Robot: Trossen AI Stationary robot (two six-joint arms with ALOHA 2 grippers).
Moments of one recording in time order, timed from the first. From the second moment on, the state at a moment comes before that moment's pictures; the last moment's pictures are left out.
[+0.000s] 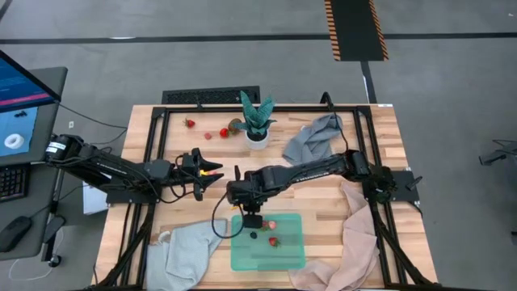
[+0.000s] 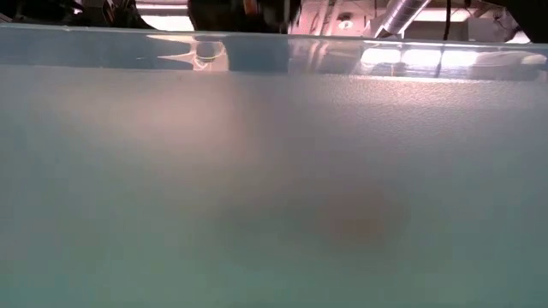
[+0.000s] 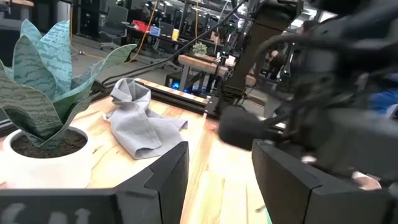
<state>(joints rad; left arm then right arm) -0.16 0.93 0.16 0.81 -0.32 -0.28 0.20 2.25 2.07 -1.02 -0.05 0.16</state>
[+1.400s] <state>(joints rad) -0.16 0.93 0.16 0.77 -0.33 -0.30 0.13 2.26 2.11 -0.93 -0.05 -0.10</state>
